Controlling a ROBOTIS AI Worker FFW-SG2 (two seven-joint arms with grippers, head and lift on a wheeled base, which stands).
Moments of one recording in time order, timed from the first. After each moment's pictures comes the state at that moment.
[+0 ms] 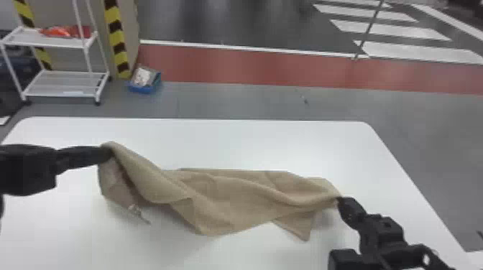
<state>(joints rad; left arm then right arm) -0.10 0.00 0.03 -2.37 -0.81 1.52 -1.30 0.52 -0.32 -0.16 -2.01 1.29 -0.02 0.42</state>
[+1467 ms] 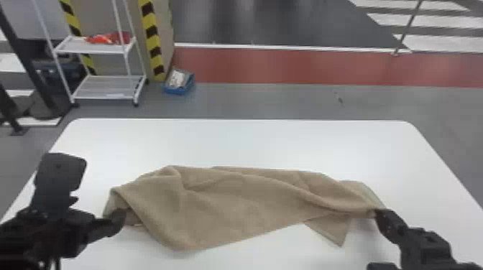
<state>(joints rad) 0.28 0.00 -0.02 -2.39 -0.77 1.20 -0.63 0.53 -0.31 -0.15 -1.99 1.29 -0.02 0.43</state>
